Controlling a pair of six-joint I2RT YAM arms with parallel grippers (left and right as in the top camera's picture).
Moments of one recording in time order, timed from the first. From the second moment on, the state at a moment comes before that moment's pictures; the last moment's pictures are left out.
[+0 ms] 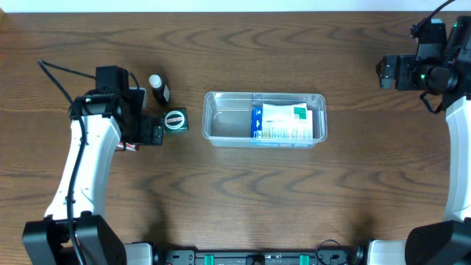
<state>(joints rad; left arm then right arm) 0.10 1.53 1.17 -0.99 -0.03 0.15 -0.23 1.57 1.56 -0.90 -0.21 -0.16</state>
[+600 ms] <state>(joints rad) 0.27 1.61 1.17 -0.85 0.02 0.34 -0.23 1.57 1.56 -0.90 -0.21 -0.16</state>
